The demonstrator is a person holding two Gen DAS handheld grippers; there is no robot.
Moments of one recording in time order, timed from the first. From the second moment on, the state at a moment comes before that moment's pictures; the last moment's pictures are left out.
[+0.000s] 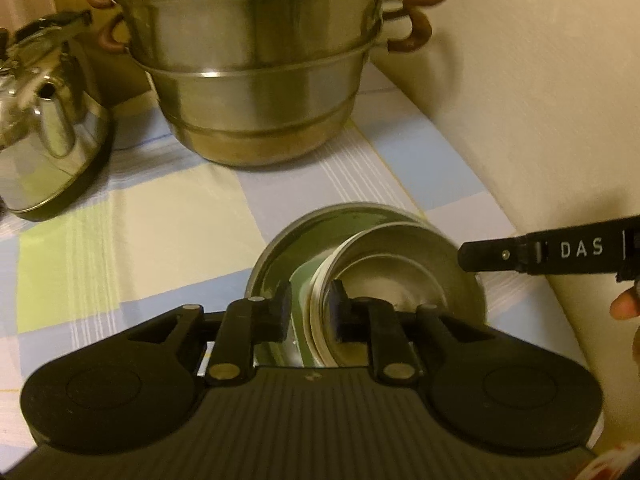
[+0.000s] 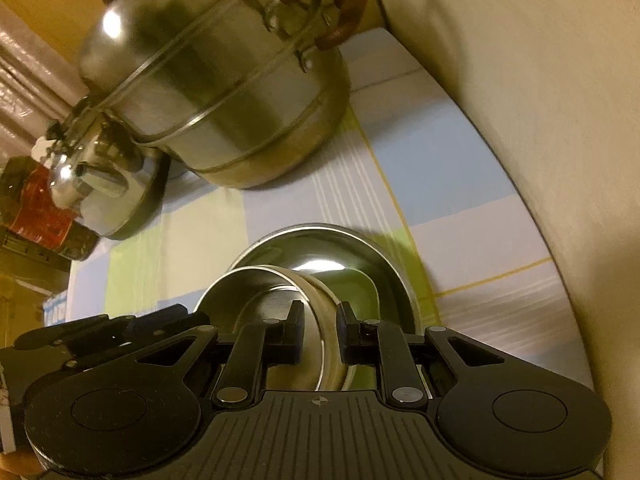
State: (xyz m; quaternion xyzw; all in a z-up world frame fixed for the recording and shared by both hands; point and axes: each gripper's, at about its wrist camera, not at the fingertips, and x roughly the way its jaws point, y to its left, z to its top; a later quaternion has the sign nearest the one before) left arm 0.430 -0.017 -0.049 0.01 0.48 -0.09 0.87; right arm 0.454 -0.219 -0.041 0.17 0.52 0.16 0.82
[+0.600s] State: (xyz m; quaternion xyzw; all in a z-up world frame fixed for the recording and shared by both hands) left arm 0.297 -0.008 -0.002 0.01 0.40 -0.03 0.91; right arm 0.322 -0.215 0.003 0.09 0.38 0.22 0.89
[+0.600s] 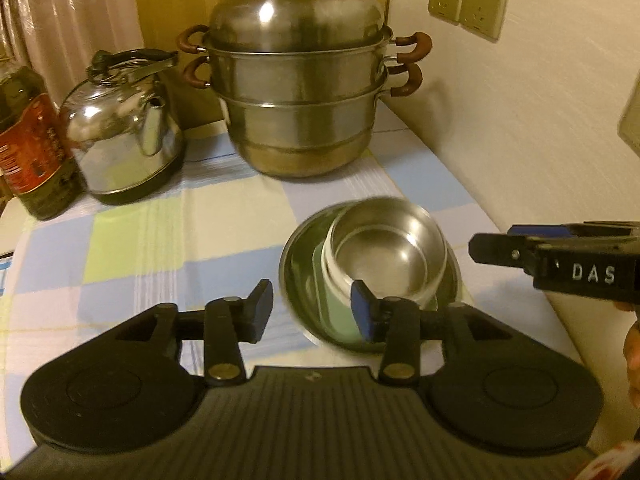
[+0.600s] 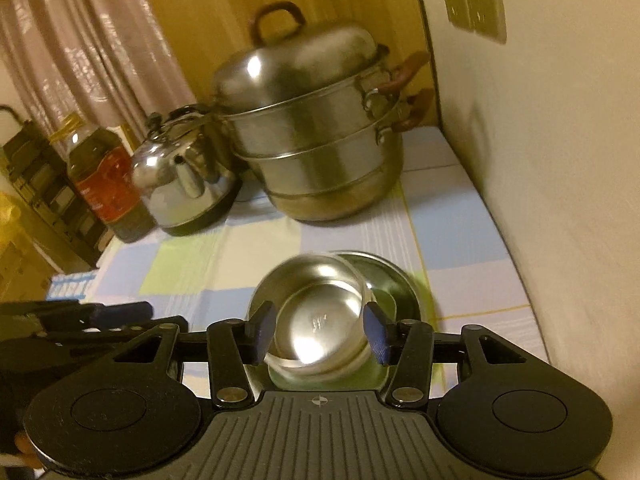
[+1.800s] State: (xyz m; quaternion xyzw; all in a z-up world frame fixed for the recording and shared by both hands) left arm 0.076 0.045 -0.027 0.02 0.46 -0.09 0.89; right arm 0.082 -0.171 -0.032 0.11 0.45 0.15 0.87
